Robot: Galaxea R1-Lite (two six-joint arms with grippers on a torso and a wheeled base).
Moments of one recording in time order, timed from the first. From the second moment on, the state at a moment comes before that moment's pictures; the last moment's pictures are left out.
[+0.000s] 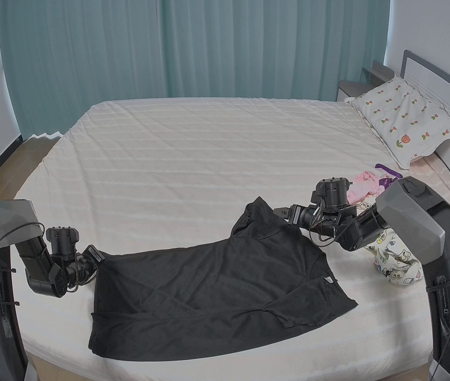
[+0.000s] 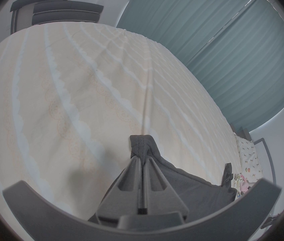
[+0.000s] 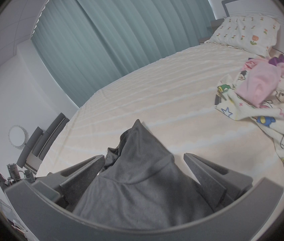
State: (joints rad) left arm 0.12 2.41 -0.72 -1.04 -0.07 -0.76; right arm 0.30 2.55 -1.47 -0.62 0.09 0.43
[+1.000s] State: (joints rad) left arm 0.12 2.38 -0.69 -1.07 -0.05 -0.78; right arm 0.28 2.80 -1.92 -0.38 0.07 0.49
